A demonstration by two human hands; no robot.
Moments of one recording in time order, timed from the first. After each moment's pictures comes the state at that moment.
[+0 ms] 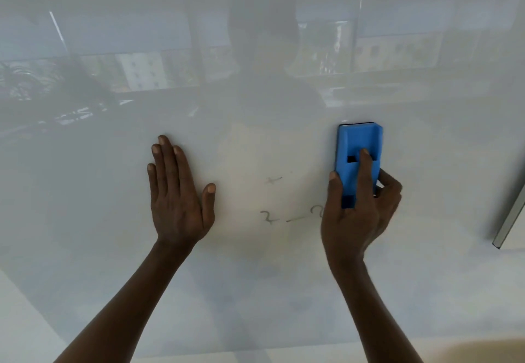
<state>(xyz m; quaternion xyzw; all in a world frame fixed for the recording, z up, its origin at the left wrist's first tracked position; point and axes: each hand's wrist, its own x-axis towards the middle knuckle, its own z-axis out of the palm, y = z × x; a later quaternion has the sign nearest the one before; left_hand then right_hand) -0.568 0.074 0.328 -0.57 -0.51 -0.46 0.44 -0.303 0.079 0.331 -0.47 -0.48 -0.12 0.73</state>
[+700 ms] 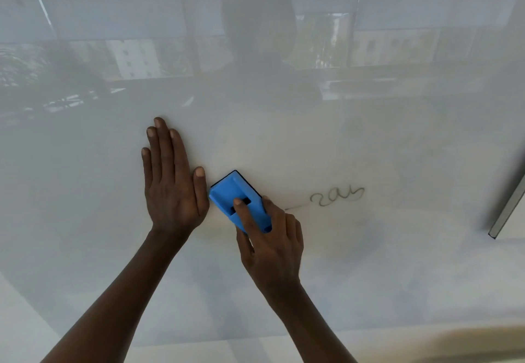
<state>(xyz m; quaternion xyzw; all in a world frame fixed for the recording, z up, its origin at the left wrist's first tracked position) -0.569 0.076 0.324 -0.57 -0.50 -0.48 0.44 -0.393 0.054 0.250 -0.39 -0.70 -0.22 0.56</state>
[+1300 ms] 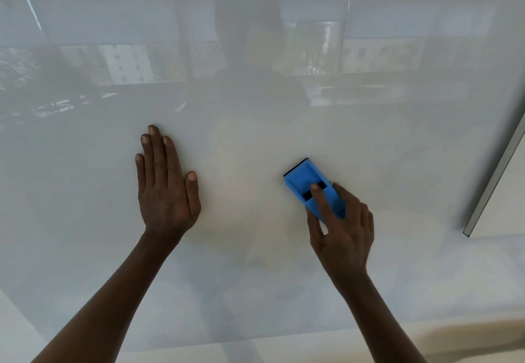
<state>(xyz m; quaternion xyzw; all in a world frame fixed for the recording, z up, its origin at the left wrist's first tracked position) -0.566 0.073 0.325 -0.57 -0.50 -0.48 0.44 -0.266 0.079 0.271 -0.43 -0.64 -0.31 0.55</state>
